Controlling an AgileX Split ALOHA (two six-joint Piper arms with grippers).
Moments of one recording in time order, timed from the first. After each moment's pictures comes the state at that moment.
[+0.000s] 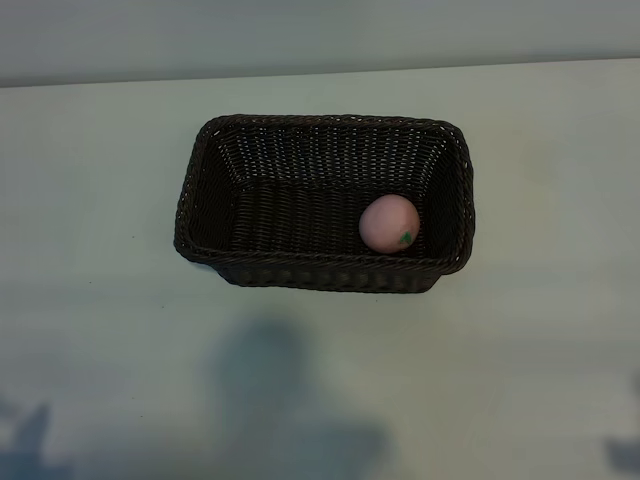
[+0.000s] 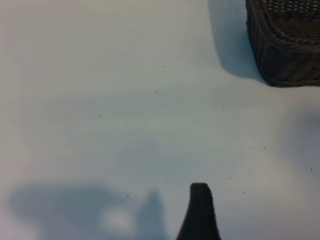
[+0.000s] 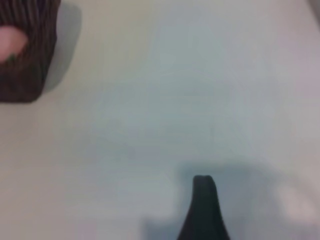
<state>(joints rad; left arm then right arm) -0.02 -0.01 -0.50 -0.10 1.09 0.05 -0.08 -0.01 -0.56 0.02 1.23 0.01</state>
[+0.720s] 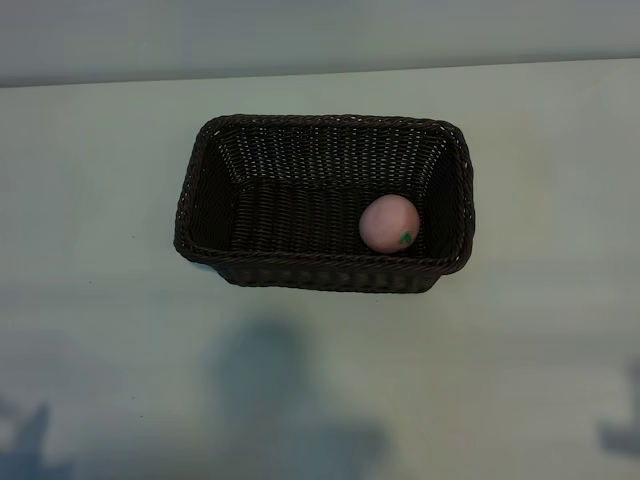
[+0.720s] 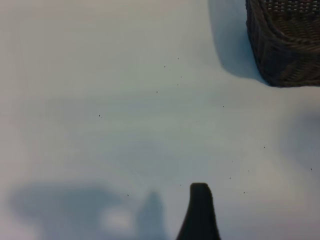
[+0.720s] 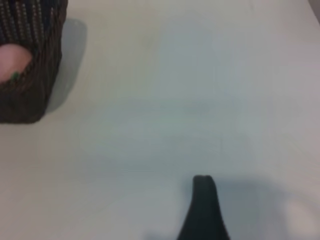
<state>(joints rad) -0.02 -0.01 -0.50 -0.10 1.09 0.05 -0.08 -0.01 -0.49 0.03 1.09 0.01</state>
